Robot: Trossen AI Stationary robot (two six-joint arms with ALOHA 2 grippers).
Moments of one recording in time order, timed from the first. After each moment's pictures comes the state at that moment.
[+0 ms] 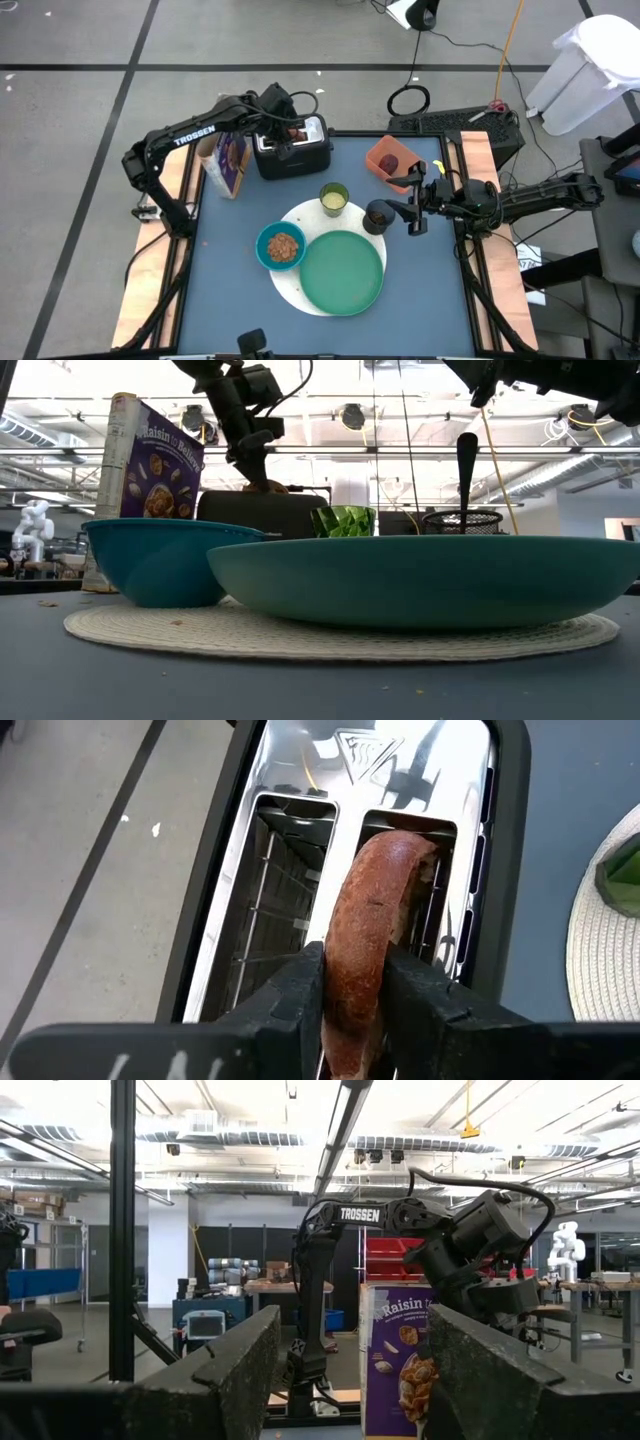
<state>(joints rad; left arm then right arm) 0.60 1.66 1.54 -0.87 -0.06 0.26 0.07 0.81 0.27 0.91 0.13 -0.04</state>
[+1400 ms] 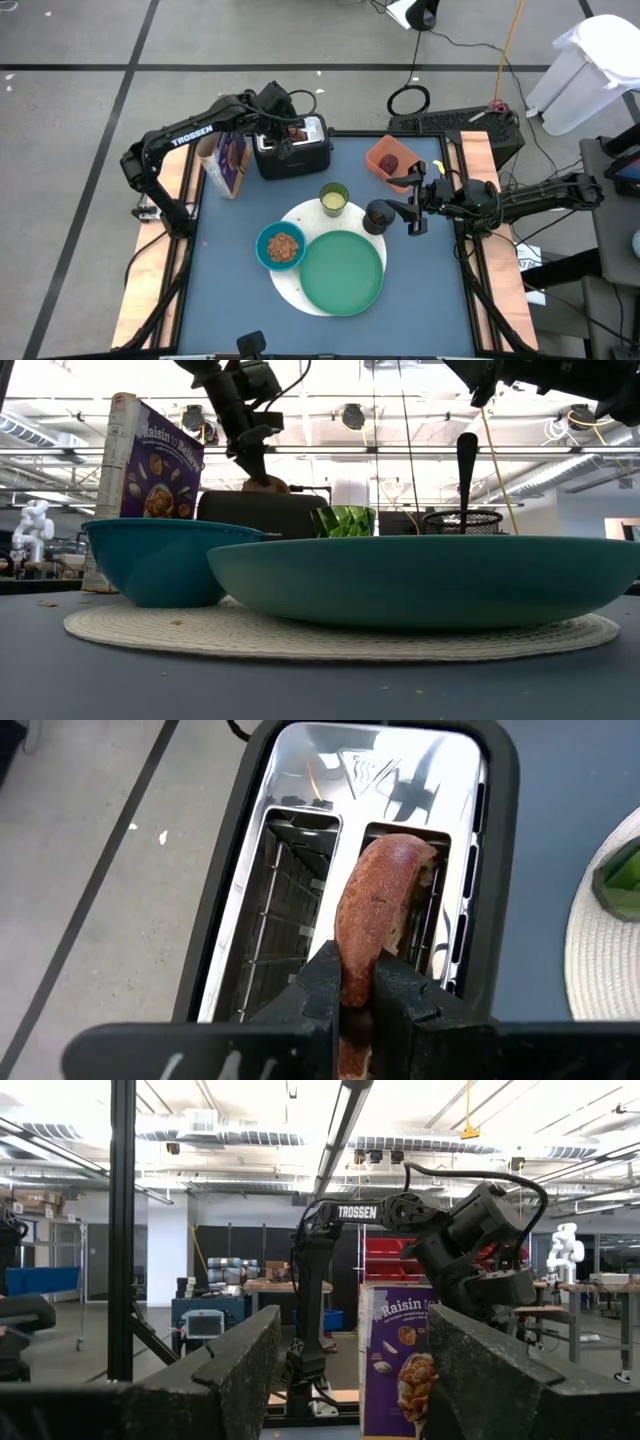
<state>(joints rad) 0.59 1.65 1.55 -0.87 -0.07 0.26 0.07 0.81 0.27 0.91 0.13 -0.05</state>
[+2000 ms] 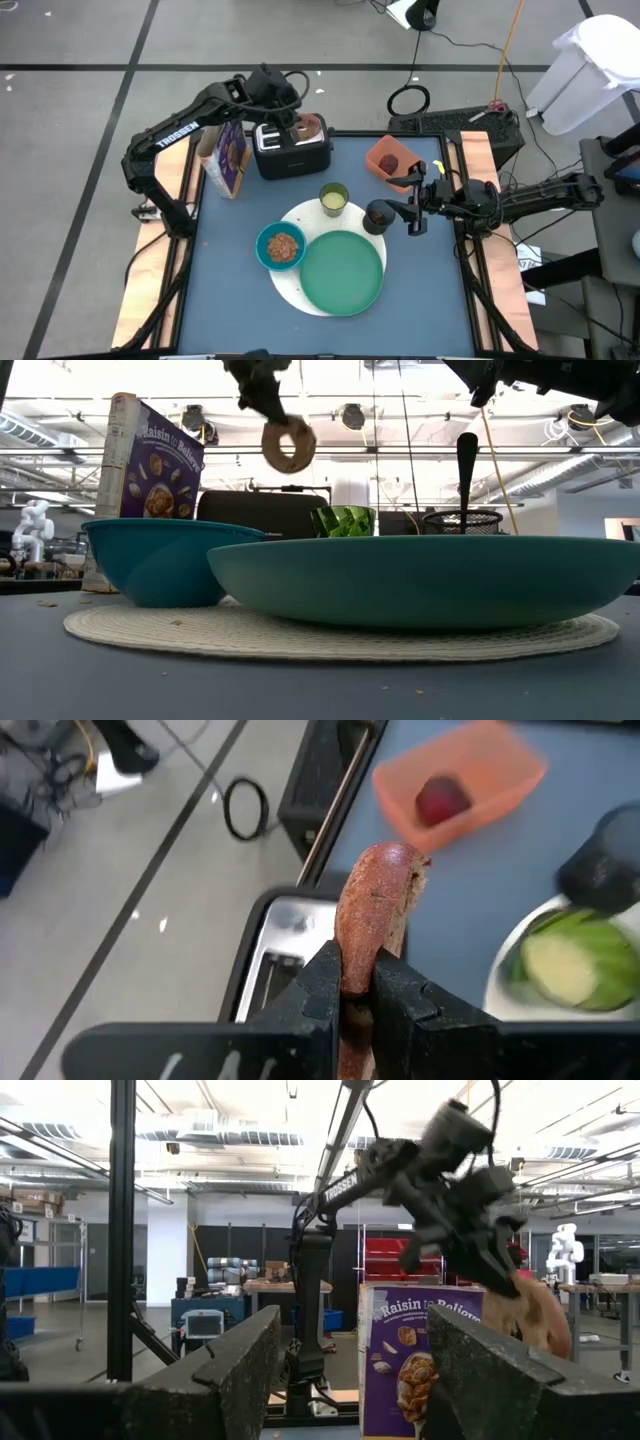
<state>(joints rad) 0.51 1.65 1.87 -0.98 -0.04 0.21 0.07 0.81 0.27 0.91 0.13 -0.05</state>
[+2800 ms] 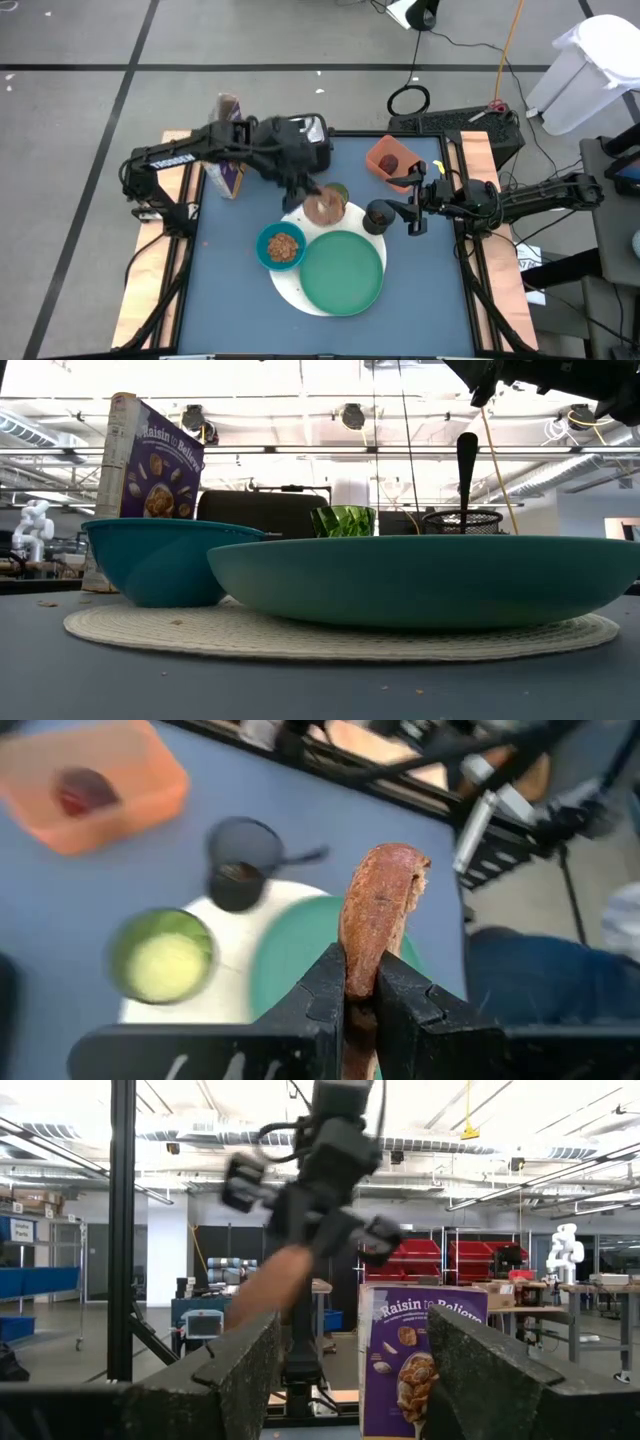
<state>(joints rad) 0.10 1.65 1.93 -1.01 0.28 -0.26 0.07 0.81 0.27 0.91 0.13 -0.05</state>
